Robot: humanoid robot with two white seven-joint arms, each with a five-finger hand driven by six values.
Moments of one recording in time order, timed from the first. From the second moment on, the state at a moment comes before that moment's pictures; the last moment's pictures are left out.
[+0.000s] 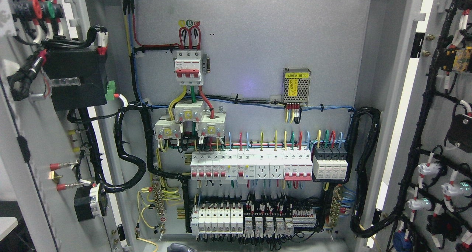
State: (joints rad) left arm 0.08 -0.05 0.13 -0.07 -0.16 -0.11 -0.28; right arm -0.32 -0.04 0.61 -1.58 -0.55 0.04 0.36
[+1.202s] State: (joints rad) left arm 0.37 0.17 -0.24 -1.10 0.13 -0.27 -0.32; right arm 0.22 -0.31 0.39 -1.86 -0.55 -0.45 0.33
